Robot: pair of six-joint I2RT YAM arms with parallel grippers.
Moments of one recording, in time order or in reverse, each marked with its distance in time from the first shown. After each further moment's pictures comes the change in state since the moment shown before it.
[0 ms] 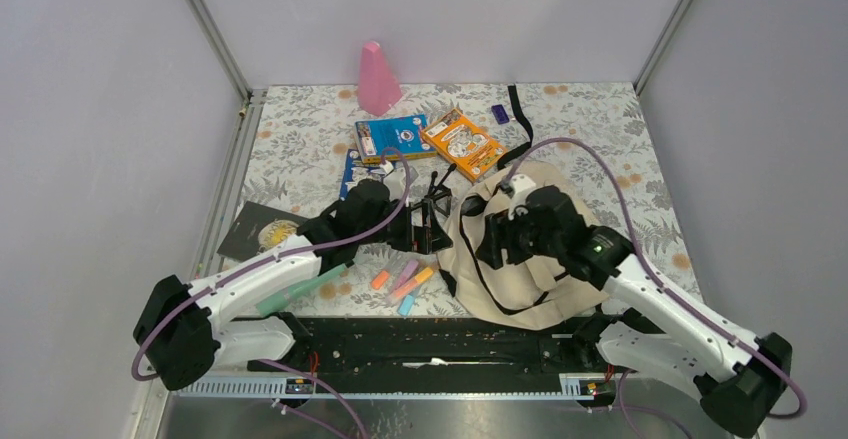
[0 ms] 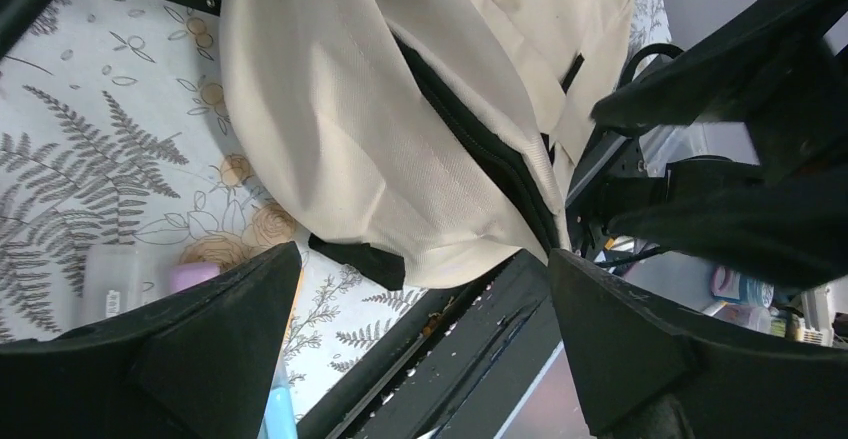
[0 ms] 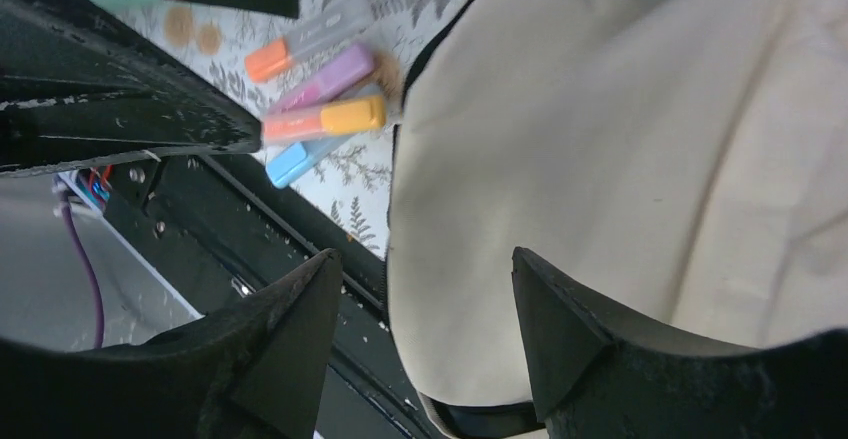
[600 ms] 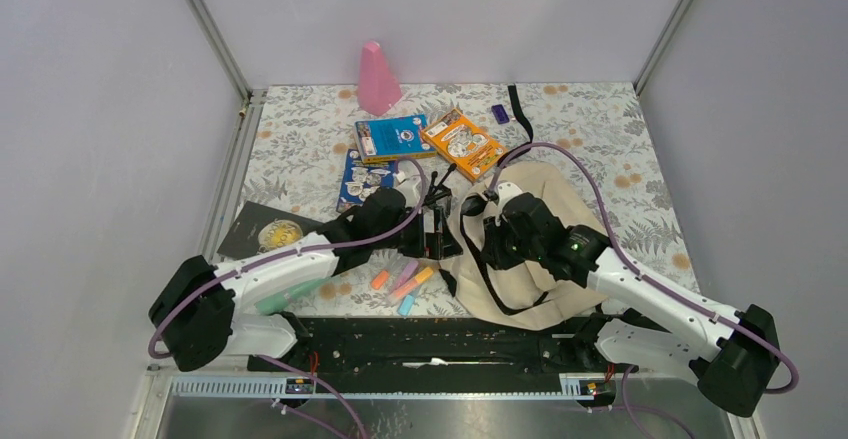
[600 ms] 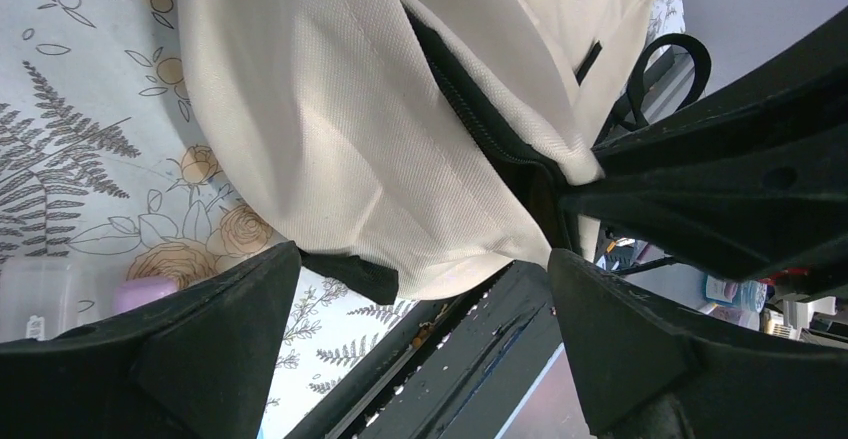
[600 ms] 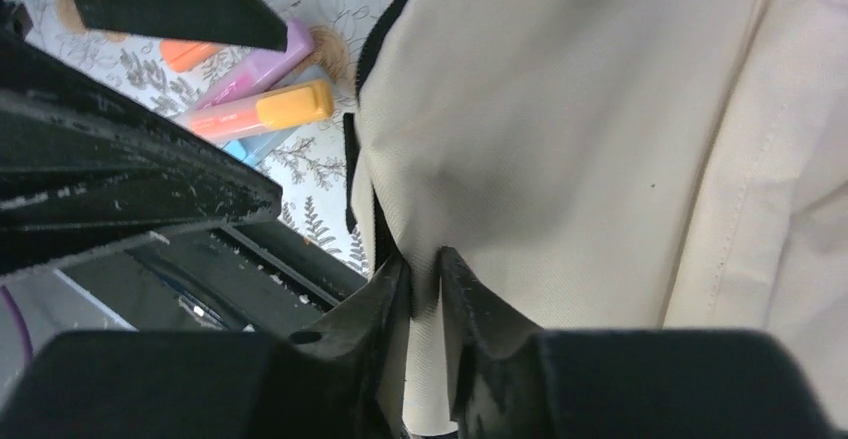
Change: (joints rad) left arm -0.070 0.114 -0.035 0.116 -0.019 -0.083; right arm 0.137 0.133 -0.026 0.029 0.137 0.047
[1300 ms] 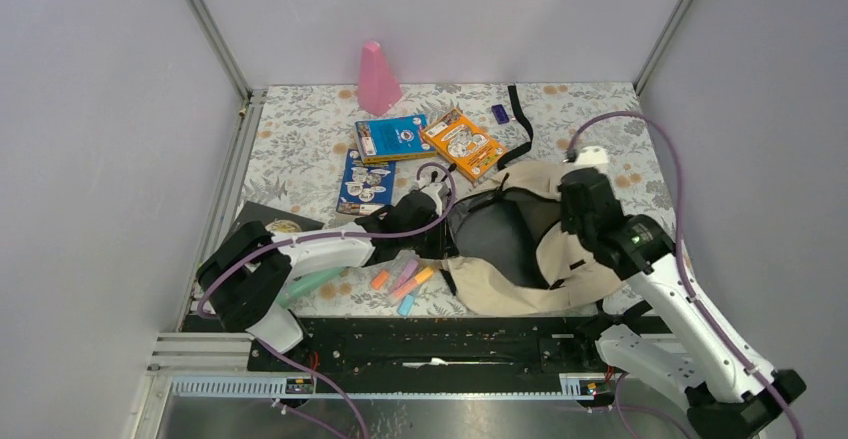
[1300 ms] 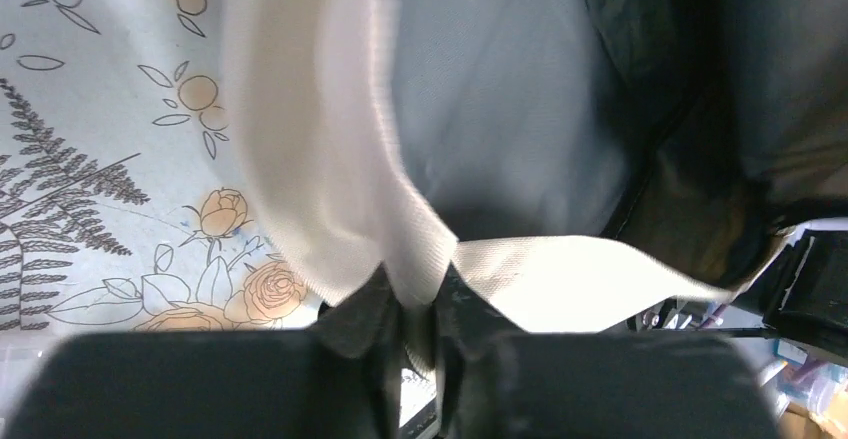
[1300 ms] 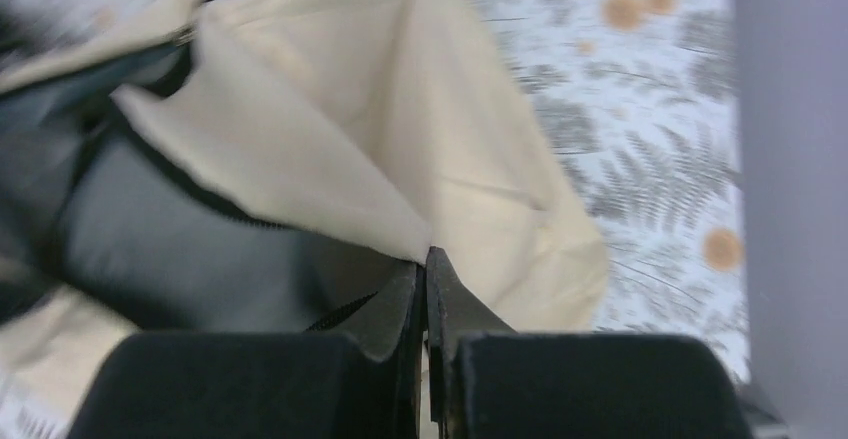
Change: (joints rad) left arm -0.058 0.291 0.086 0.059 -0.103 -0.029; right arm -0.203 -0.138 0.213 -0.326 0.537 -0.136
